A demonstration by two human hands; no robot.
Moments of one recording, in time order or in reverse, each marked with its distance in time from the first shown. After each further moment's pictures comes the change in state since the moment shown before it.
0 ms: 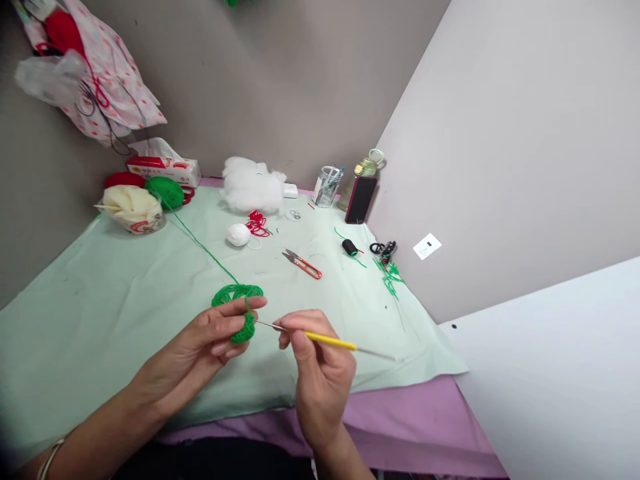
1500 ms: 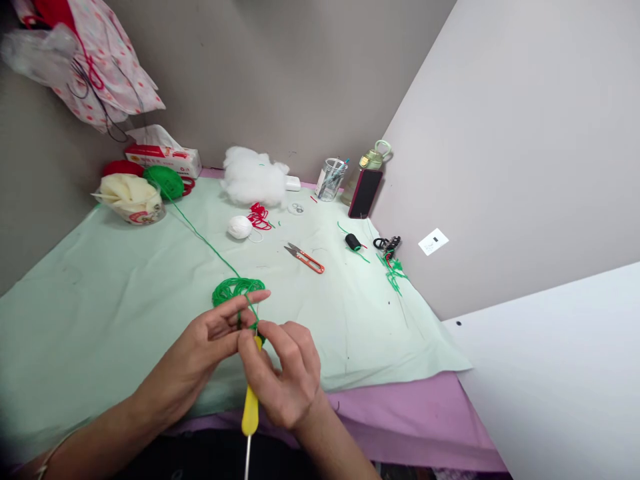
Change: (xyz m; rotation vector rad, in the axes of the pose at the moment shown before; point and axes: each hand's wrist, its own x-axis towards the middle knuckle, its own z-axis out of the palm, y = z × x) left_hand -0.006 -0.012 -0.004 0.328 0.076 0.100; right_hand -0.020 0.018 0.000 -0.681 -0.203 -0.652
